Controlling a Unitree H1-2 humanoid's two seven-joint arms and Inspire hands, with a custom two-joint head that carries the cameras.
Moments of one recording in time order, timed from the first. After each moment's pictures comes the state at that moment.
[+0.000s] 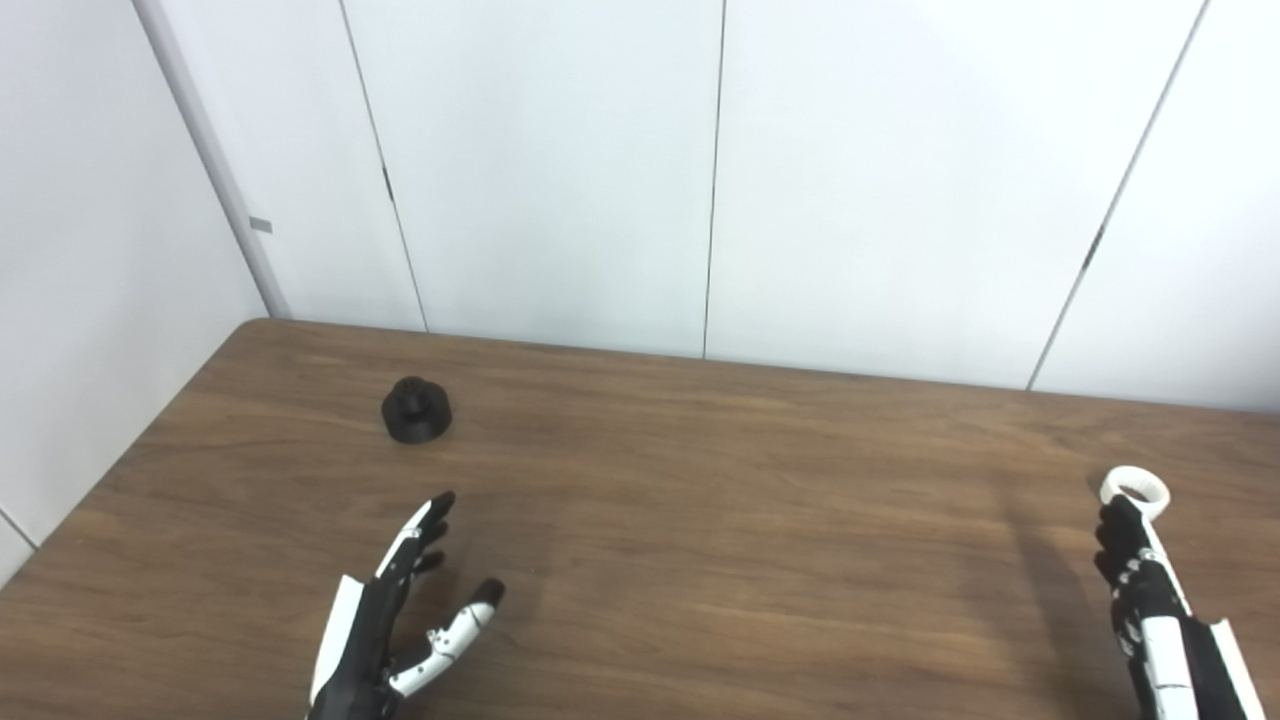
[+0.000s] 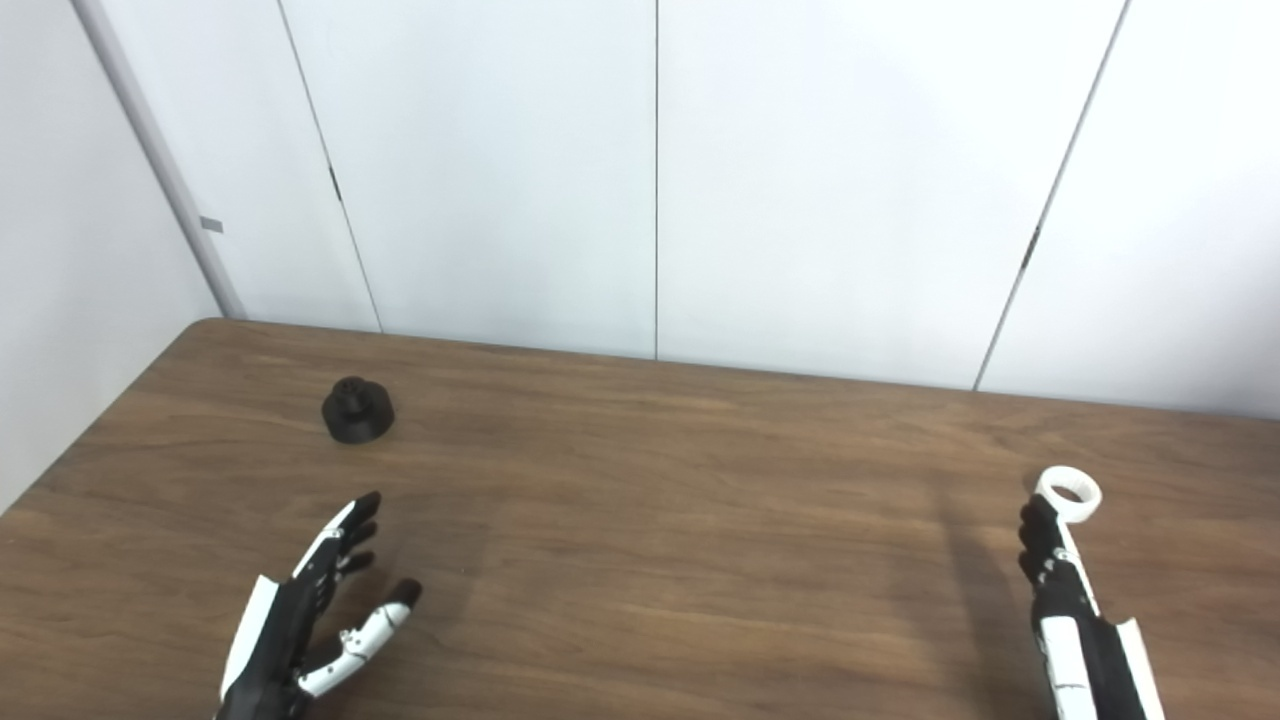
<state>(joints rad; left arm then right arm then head) 0.23 0.12 0.12 -0.18 0.25 -0.16 0.08 0.08 -0.18 -0.10 -0.04 0.05 -0.24 0.08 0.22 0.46</state>
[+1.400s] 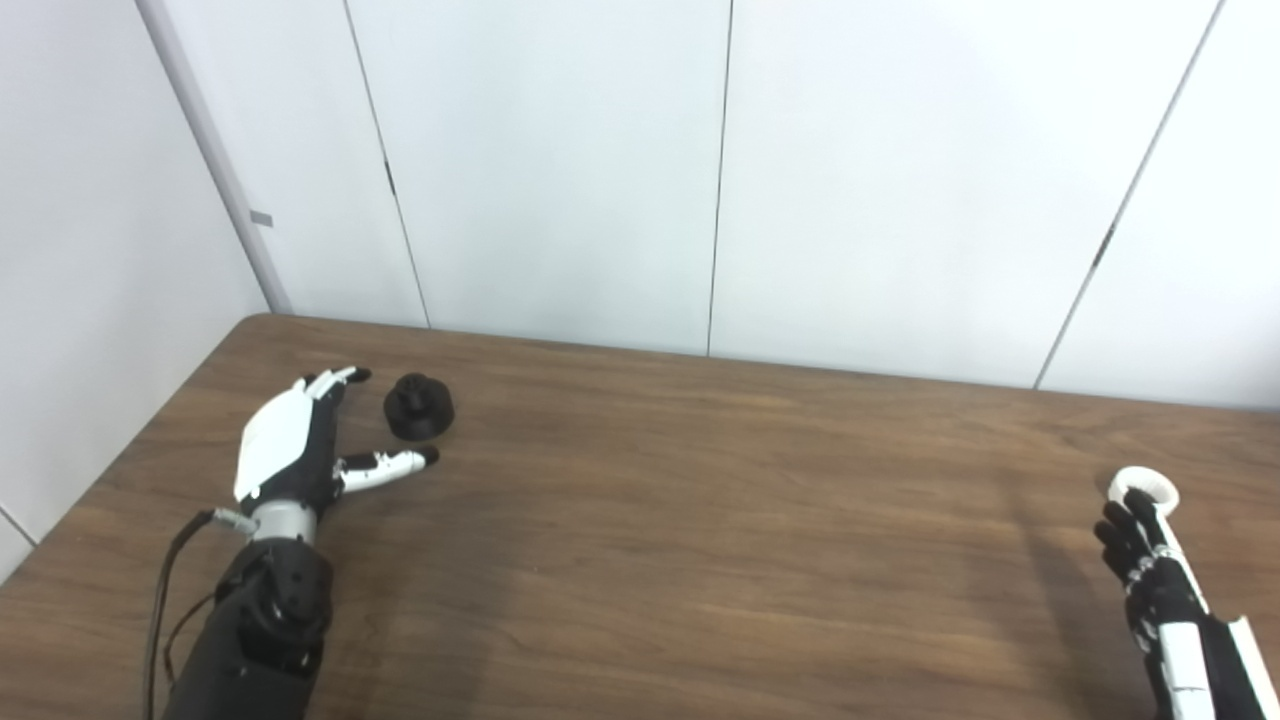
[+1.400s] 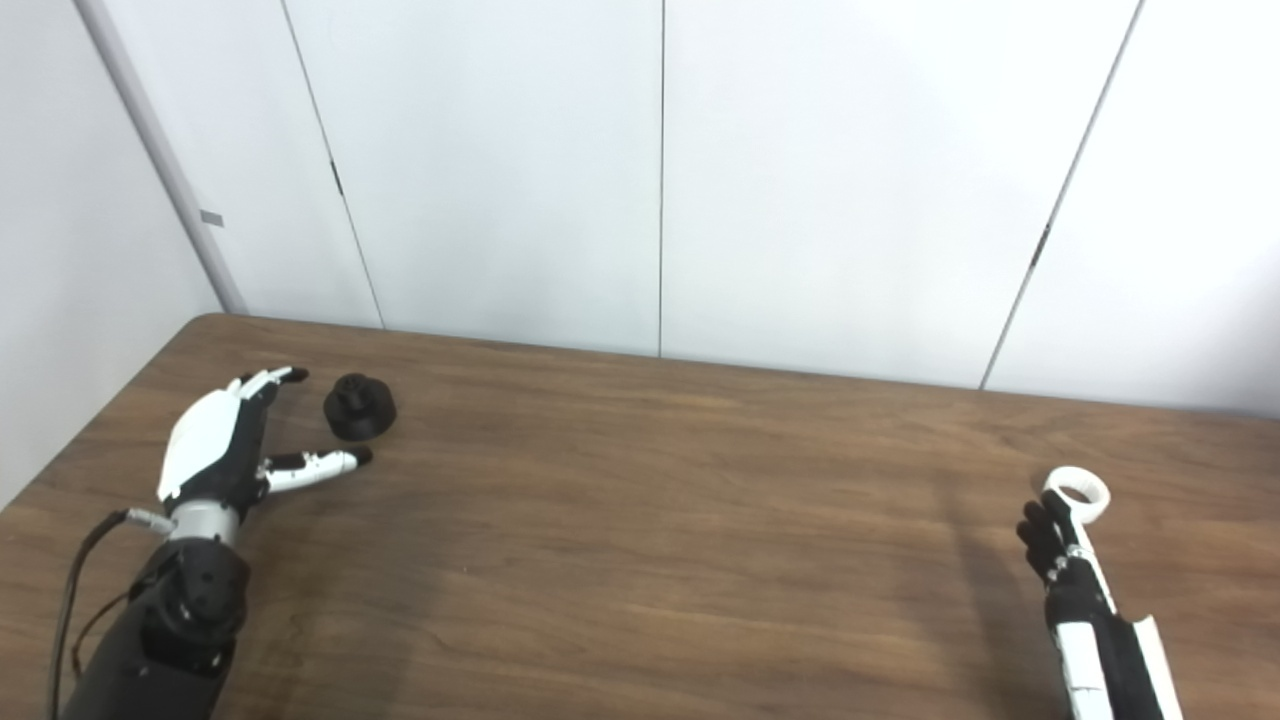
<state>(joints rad) -0.25 0.41 0.12 0.18 0.59 0.26 0.12 0.07 -0.19 -0.10 -0.03 0.05 -0.27 0.08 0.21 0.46</state>
